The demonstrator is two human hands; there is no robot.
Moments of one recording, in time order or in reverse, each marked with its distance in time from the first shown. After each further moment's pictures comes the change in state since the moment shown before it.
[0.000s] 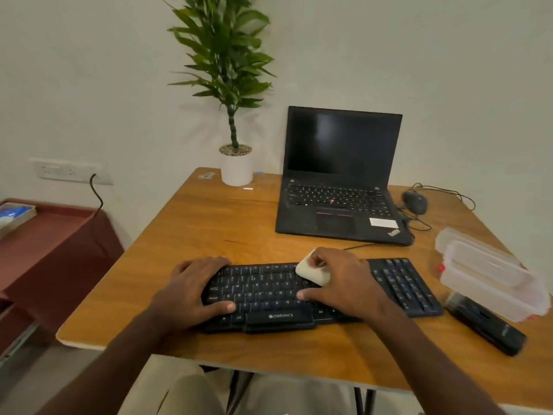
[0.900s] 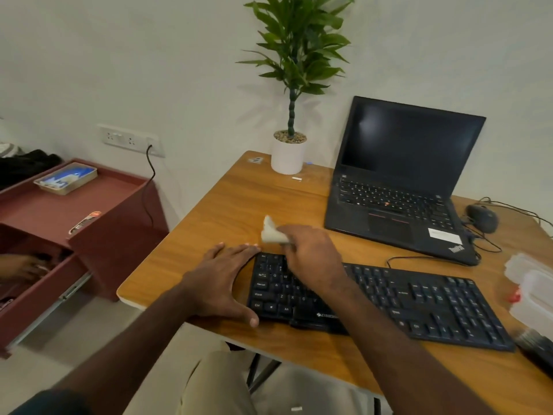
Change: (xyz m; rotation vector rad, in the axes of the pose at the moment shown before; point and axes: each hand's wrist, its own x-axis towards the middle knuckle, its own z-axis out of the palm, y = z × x) left_hand -0.025 -0.006 -0.025 0.022 -0.179 -0.082; right_hand 0.072 -0.110 0.065 0.059 0.201 -0.357
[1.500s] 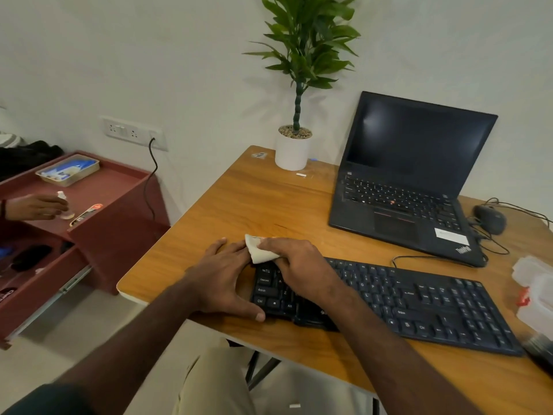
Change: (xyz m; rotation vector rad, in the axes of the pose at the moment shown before) left_hand 0.003 0.003 0.000 0.040 0.023 0.032; right_hand -0.009 0.001 0.026 0.285 -0.217 -0.059
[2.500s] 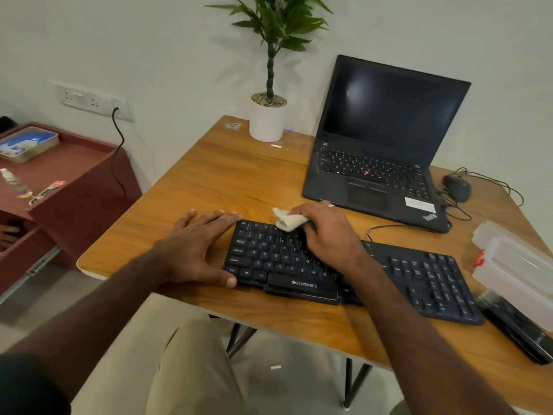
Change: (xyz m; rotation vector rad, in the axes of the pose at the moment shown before) left_hand 0.007 -0.004 0.002 -0.043 -0.073 -0.030; right_hand -0.039 0.053 -0.061 -0.196 0.157 0.069
